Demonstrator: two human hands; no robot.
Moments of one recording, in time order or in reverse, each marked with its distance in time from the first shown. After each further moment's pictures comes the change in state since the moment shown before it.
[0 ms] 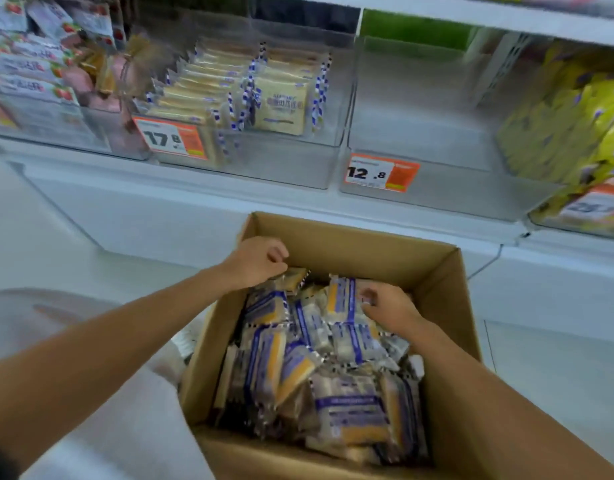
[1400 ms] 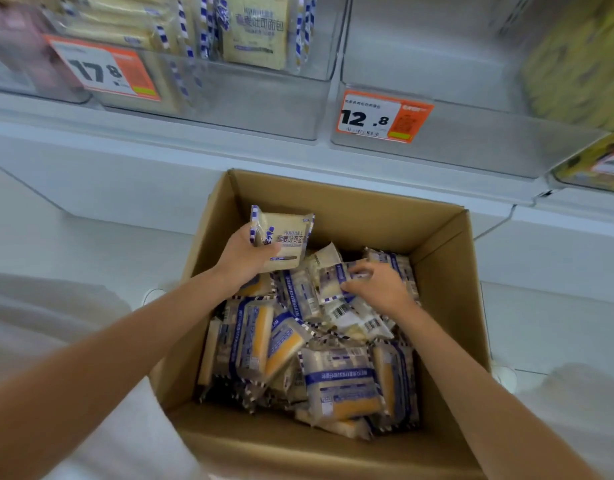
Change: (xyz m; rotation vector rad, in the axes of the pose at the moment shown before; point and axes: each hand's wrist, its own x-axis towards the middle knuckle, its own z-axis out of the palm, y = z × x) left_hand 0.011 -0.017 0.070 -0.624 0.157 -0.276; right_hand 0.000 0.010 0.032 0.438 0.028 0.221
